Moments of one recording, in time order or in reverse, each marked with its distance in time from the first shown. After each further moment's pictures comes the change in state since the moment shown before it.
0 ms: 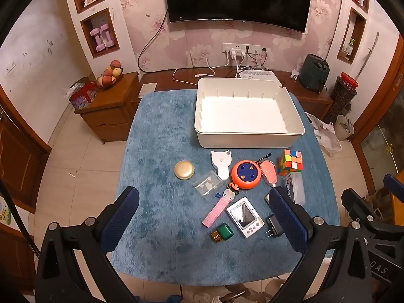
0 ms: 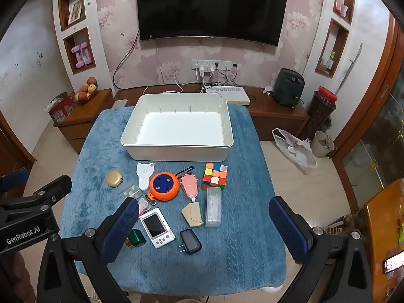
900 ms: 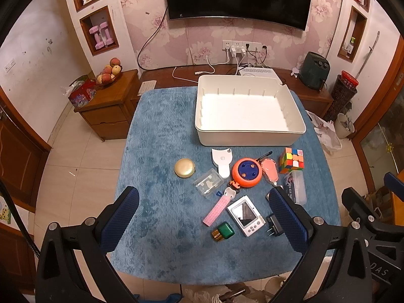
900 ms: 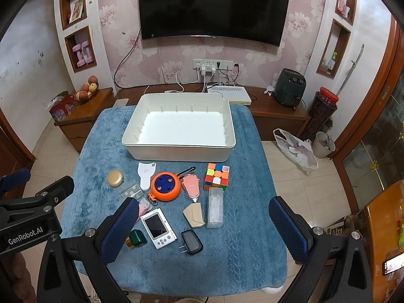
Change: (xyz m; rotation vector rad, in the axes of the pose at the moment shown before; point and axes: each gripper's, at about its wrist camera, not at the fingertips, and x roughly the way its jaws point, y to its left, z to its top) left arm 0.000 0.000 -0.004 0.002 0.014 -0.005; right arm -0.002 0.004 0.001 -0.002 -0.004 0.006
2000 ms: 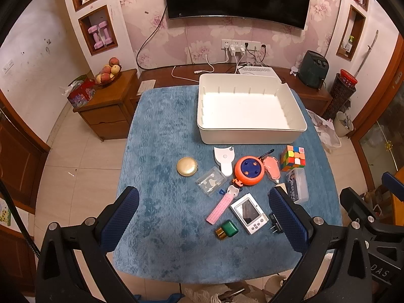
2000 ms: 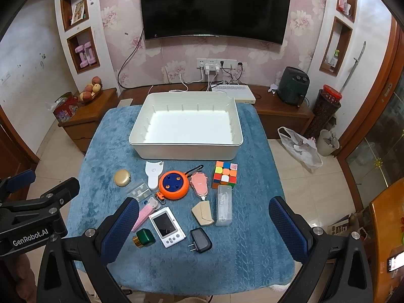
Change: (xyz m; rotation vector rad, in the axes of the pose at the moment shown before) left arm 0.004 0.001 -0.001 -0.003 0.001 0.001; right arm -0.002 0.015 -0.005 0.004 0.001 0.017
